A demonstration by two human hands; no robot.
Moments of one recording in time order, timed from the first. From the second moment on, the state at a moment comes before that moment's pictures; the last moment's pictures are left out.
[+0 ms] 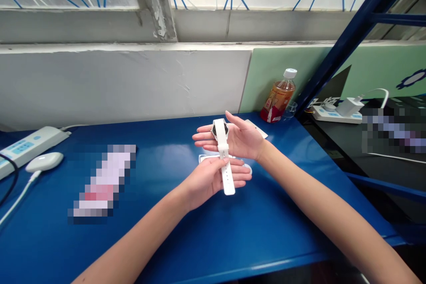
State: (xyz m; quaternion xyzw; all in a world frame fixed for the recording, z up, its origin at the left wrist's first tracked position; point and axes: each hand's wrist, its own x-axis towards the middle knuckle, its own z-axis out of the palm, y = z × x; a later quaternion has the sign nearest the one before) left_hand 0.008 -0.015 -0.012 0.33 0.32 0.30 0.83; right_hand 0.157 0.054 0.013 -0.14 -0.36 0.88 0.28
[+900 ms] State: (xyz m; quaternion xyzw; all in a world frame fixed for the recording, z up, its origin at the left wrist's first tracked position) left_hand 0.006 -0.016 -0.014 0.29 0.26 0.31 0.87; right_hand 0.168 0.062 0.014 -0.11 -0.36 0.87 0.32
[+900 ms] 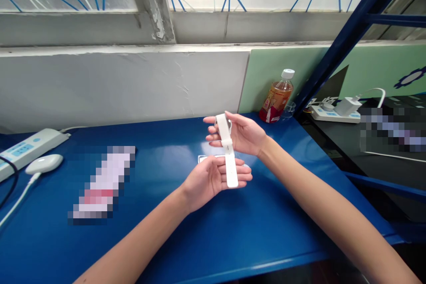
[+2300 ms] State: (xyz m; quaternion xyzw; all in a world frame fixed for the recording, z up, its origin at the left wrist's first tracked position) left_hand 0.009 -0.017 -0.010 0.40 0.32 0.37 0.78; right_hand 0.164 0.055 0.018 -0.15 -0.49 0.79 0.33
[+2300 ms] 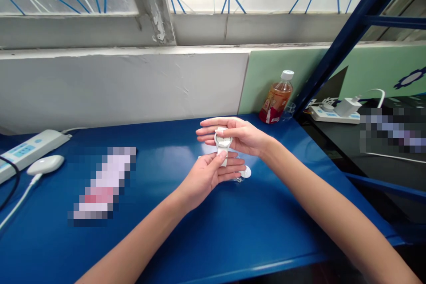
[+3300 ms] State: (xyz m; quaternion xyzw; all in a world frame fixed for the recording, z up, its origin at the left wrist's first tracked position) left_hand 0.014 -0.022 -0.008 0.36 0.36 0.35 0.79; right_hand 0.163 0.052 0.025 -0.11 -0.40 0.86 0.30
